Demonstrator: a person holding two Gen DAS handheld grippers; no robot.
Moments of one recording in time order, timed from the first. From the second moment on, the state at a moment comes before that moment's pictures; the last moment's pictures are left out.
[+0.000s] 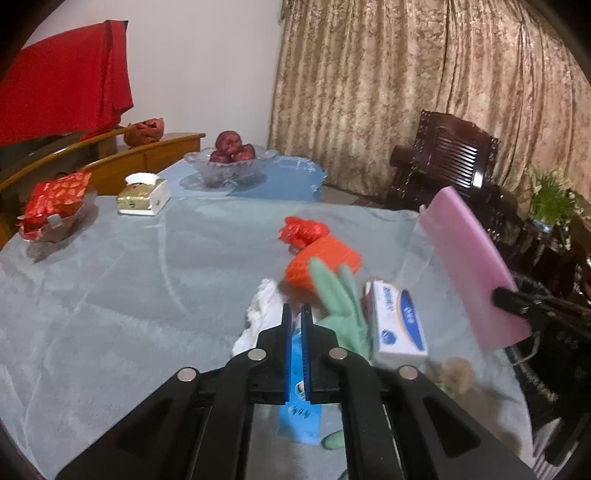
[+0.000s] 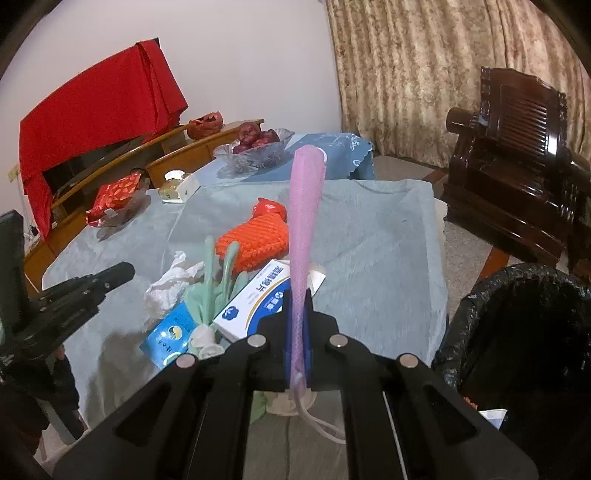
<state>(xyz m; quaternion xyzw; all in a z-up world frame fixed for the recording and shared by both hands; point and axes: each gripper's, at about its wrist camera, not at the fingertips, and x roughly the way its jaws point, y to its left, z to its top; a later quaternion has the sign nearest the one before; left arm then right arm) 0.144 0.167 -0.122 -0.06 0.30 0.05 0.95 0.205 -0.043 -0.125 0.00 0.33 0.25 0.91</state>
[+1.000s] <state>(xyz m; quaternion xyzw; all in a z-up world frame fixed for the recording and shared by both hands) 0.168 0.194 -0.143 -0.09 0.34 0.06 0.94 0.225 -0.023 -0.146 -0.01 0.36 0.24 0.90</state>
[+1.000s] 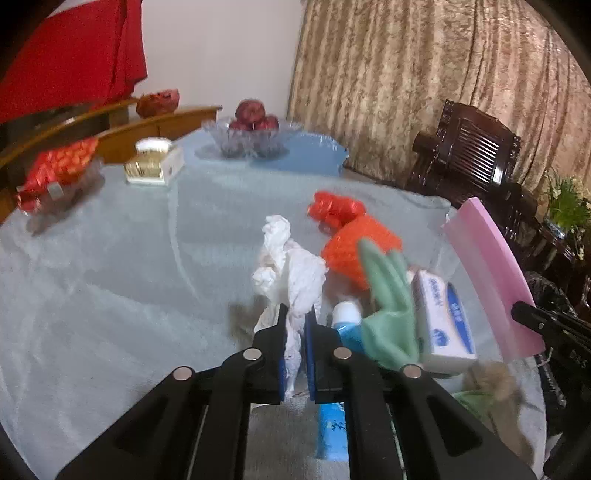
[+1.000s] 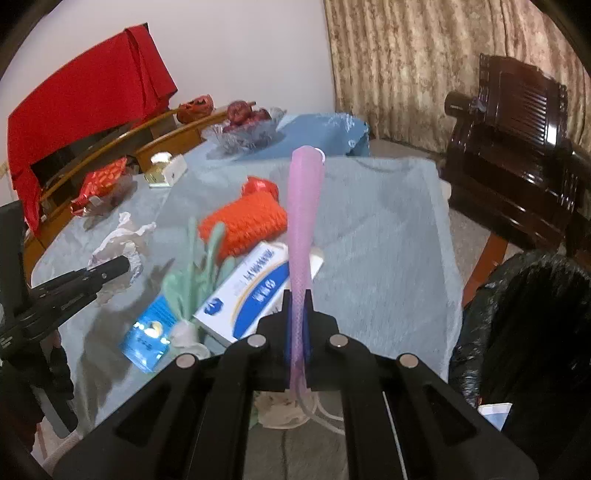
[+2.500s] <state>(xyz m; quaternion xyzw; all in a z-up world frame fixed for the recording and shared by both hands) 0.163 -0.125 -0.074 -0.01 0.28 -0.22 0.94 0.119 -0.289 -0.099 0.05 0.29 0.03 0.95</state>
